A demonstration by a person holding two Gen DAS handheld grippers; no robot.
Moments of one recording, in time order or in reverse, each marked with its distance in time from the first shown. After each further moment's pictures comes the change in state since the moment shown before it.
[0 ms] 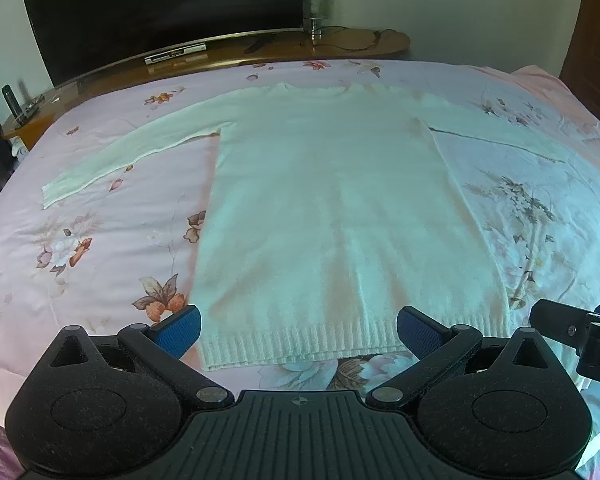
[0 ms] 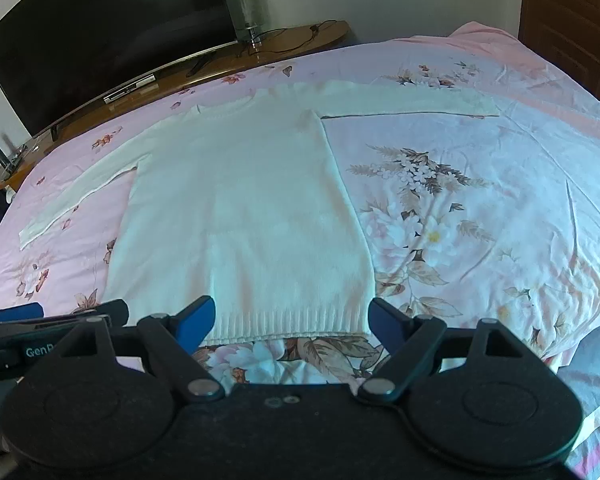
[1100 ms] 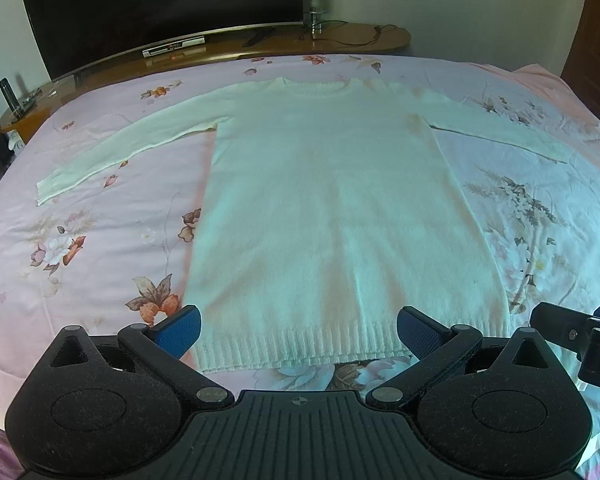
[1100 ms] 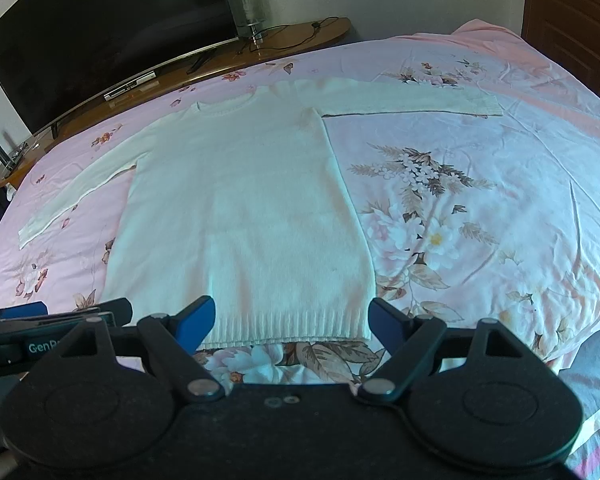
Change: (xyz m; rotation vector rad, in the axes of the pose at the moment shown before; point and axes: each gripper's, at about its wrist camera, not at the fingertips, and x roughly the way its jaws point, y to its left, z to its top) left arm 0.009 -0.002 0.008 -0.011 0.022 -0.010; right arm 0.004 0.000 0.003 -0.005 0.009 0.003
